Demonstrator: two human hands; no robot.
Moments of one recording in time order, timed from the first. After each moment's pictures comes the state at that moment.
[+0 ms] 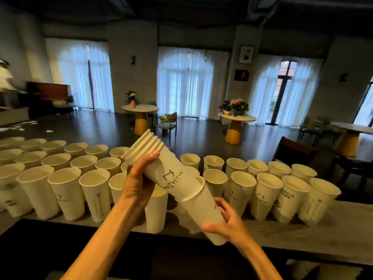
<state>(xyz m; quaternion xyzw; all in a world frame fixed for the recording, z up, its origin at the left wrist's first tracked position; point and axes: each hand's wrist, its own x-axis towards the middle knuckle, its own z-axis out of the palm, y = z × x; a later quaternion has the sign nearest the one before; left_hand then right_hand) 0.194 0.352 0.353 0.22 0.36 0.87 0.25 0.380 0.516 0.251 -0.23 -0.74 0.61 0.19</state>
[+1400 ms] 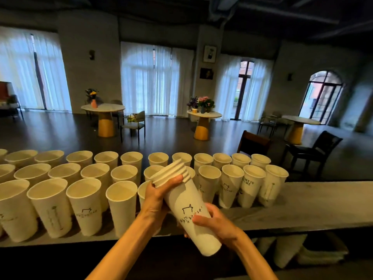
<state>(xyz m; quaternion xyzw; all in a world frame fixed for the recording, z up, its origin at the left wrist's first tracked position) 0.279 0.407 0.317 0.29 0.45 0.77 0.35 0.424 0.511 0.276 -0.20 -0.71 0.66 0.13</state>
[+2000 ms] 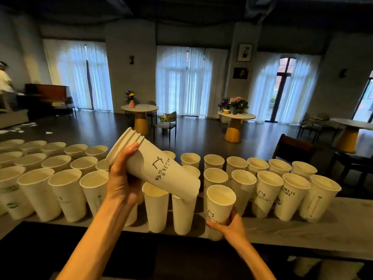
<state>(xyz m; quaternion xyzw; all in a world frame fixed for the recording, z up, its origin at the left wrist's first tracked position) 0.189 0.328 0.369 0.19 0.34 0.90 0.22 0.363 0.543 0.191 -0.36 -0.66 0.59 0.29</state>
